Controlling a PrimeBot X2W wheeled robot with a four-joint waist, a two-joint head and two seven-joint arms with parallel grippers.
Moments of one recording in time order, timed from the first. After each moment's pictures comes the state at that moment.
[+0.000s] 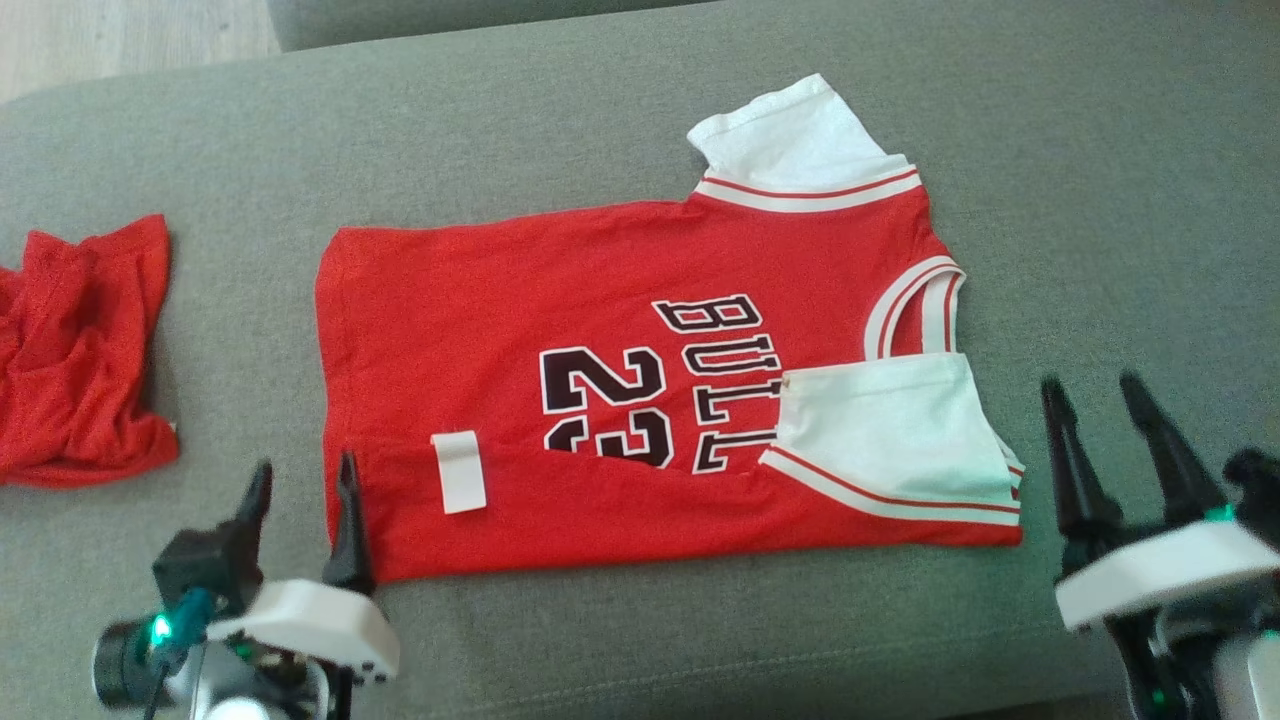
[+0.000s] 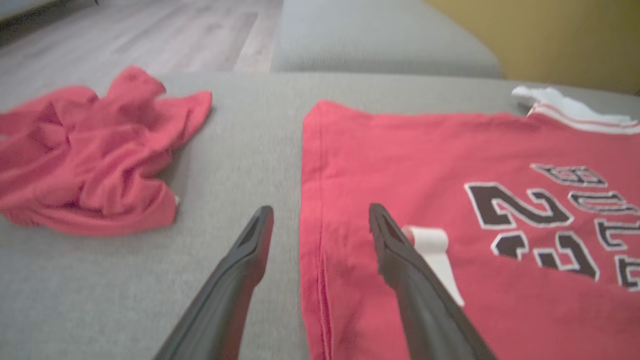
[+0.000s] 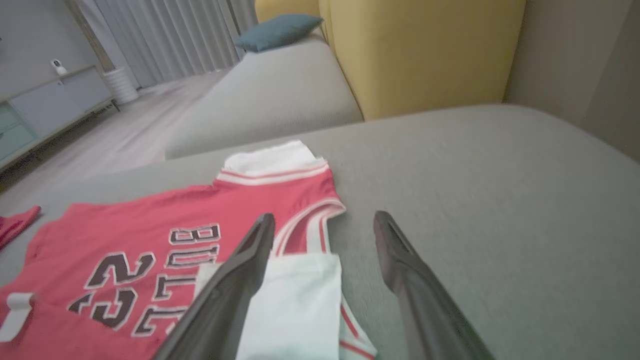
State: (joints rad) left arm 0.10 0.15 -0.17 0.01 -0.24 0.22 -0.02; right arm 0.09 -0.14 -0.03 -0.09 0.34 0.13 0.13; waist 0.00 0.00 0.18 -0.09
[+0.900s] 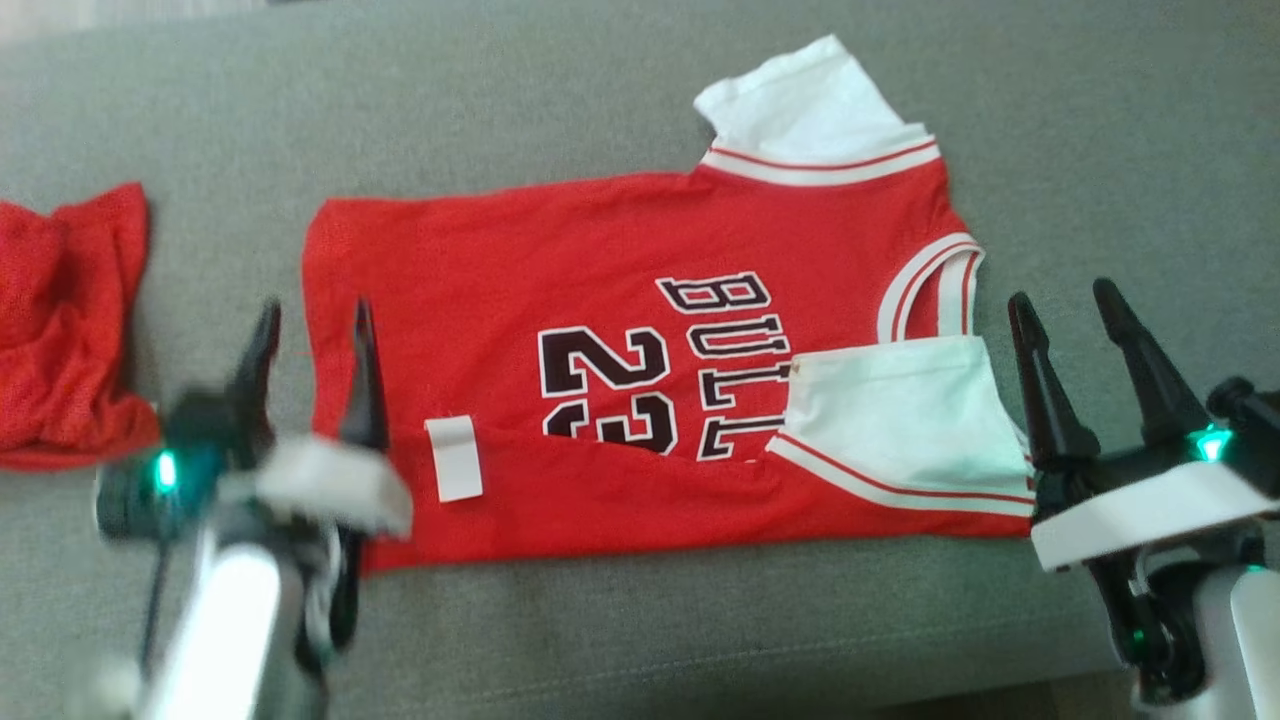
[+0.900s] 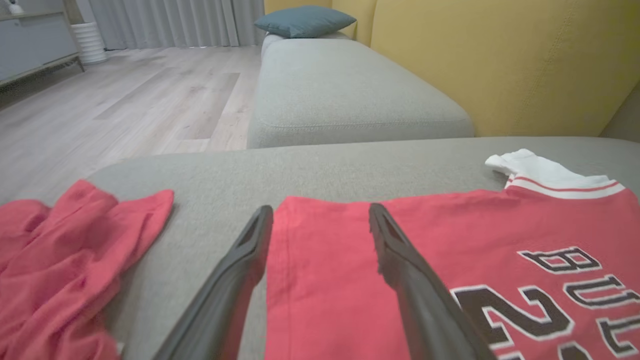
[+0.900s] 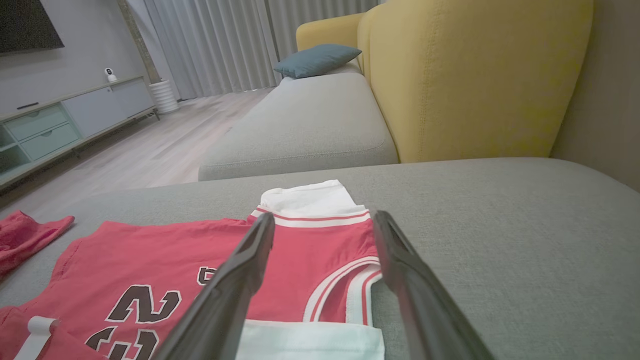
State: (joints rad) left arm -0.13 0.16 -0.21 0.04 -0.18 0.20 -0.08; right arm -0.04 -0.17 0.05 -0.15 0.31 0.13 0.09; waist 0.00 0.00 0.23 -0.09
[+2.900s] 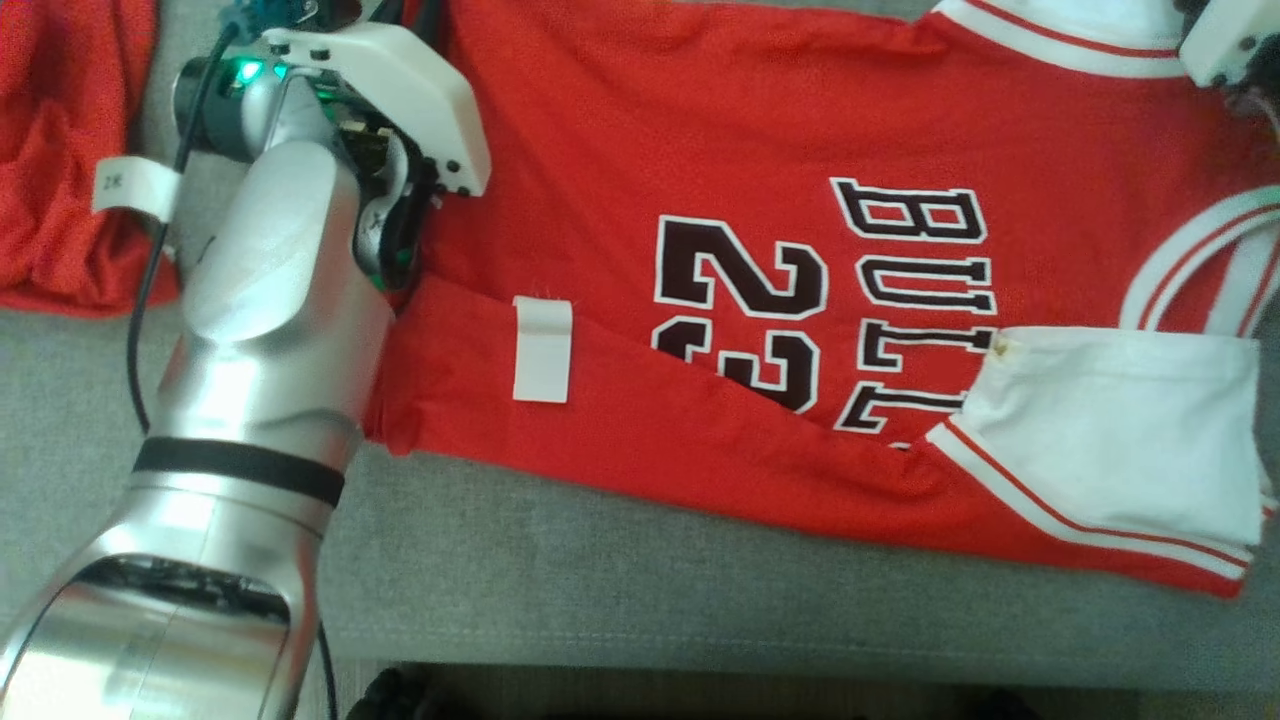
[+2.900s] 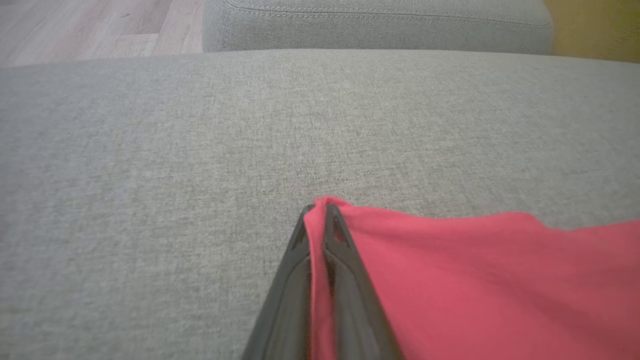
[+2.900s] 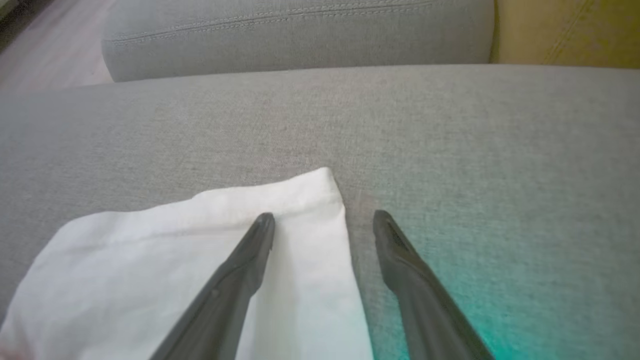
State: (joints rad) left arm -0.99 0.03 -0.35 0.85 -0.30 0.00 -0.02; right arm -1.08 -0.46 0.42 0.76 0.67 0.13 0.32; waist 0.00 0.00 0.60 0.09
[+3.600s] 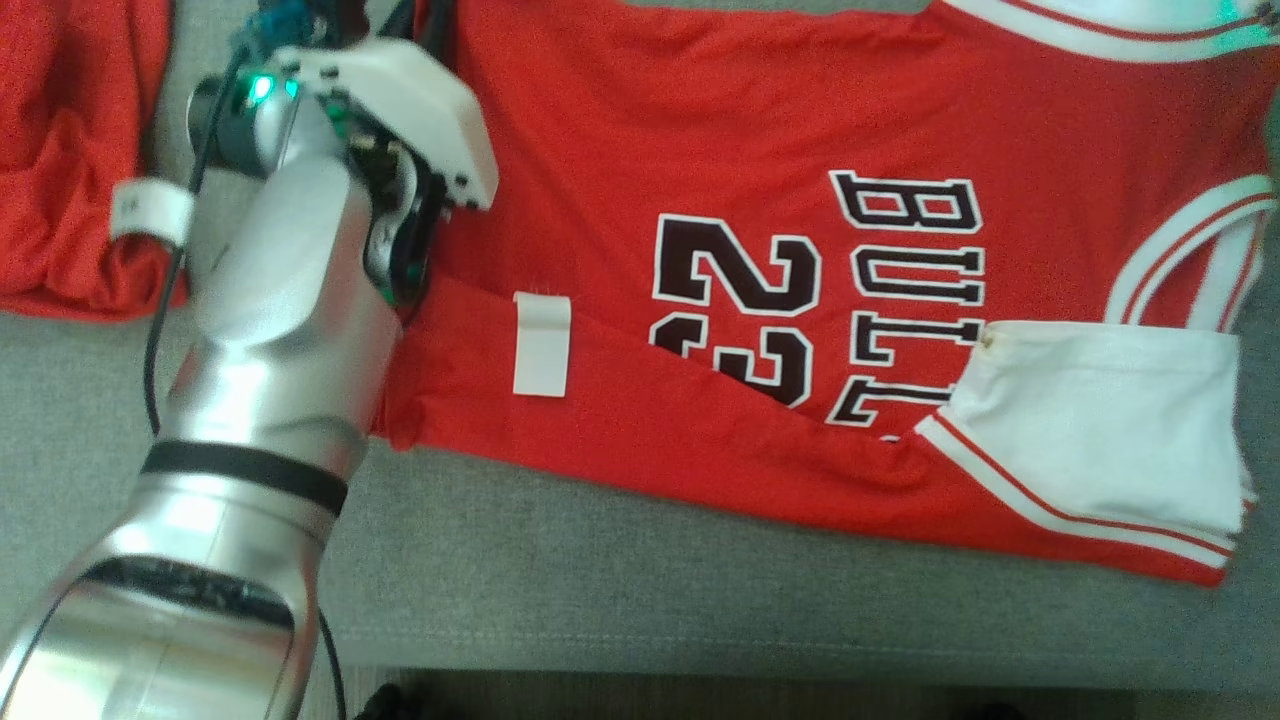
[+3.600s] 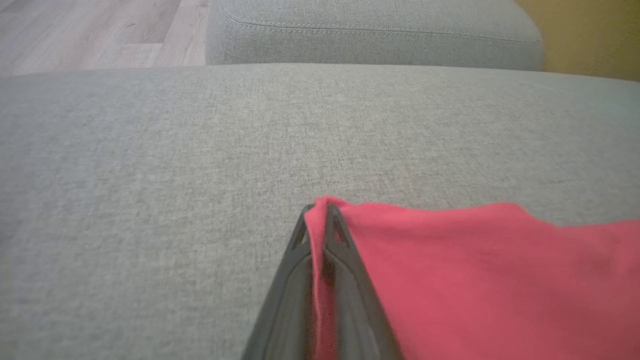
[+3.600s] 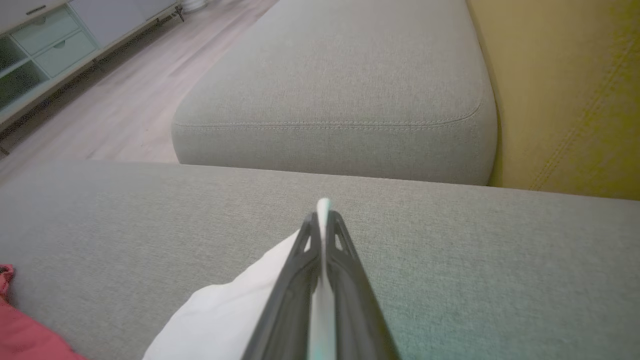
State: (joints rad) left arm -1.02 0.03 -0.40 0.90 -0.36 0.01 -0.09; right arm -1.19 -0.54 0.62 0.72 0.85 0.13 0.20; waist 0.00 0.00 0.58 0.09
